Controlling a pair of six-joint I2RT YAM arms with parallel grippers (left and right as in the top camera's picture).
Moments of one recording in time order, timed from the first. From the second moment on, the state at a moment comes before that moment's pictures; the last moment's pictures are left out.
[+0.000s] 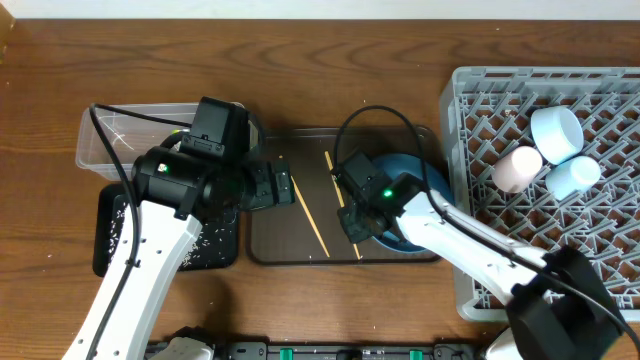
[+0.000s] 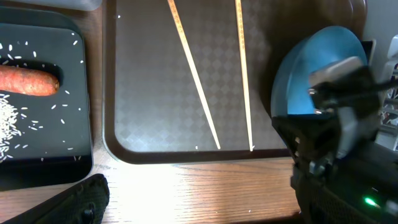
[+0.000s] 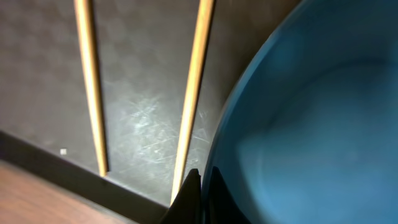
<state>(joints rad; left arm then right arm) -0.30 1.31 1.32 -1.23 0.20 -0.49 0.74 1.67 1.08 -0.71 -0.03 0.32</state>
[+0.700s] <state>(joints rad) -0.30 1.31 1.32 -1.23 0.20 -0.49 0.63 1.03 1.09 -0.86 -0.14 0.32</state>
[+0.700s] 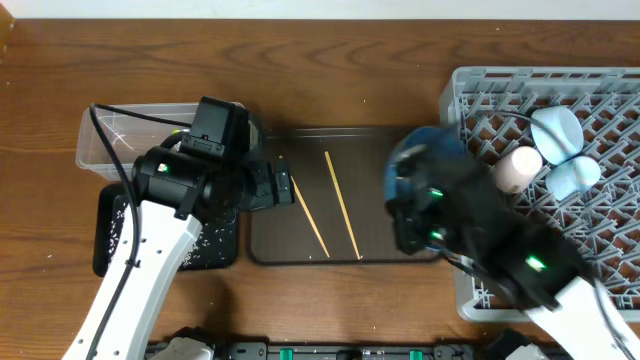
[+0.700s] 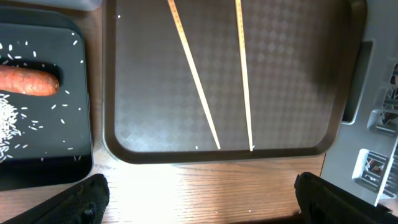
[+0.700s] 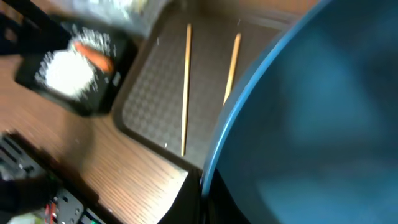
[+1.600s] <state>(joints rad) -0.30 1.31 1.32 -1.23 0.20 -0.49 0.07 0.74 1.10 -1.16 0.11 0.33</state>
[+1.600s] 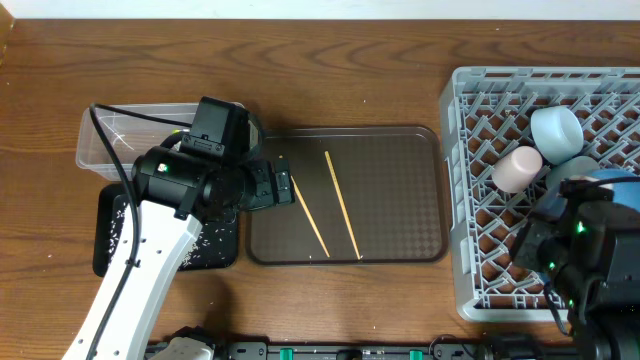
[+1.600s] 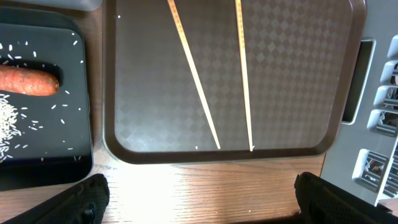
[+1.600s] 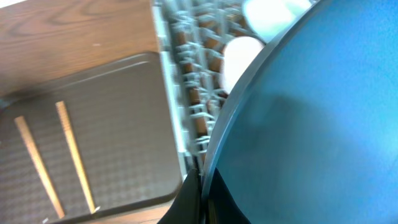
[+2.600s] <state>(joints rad) -0.30 1.31 1.32 -1.23 0.20 -0.49 0.01 1.29 1.10 -1.14 0.13 0.32</state>
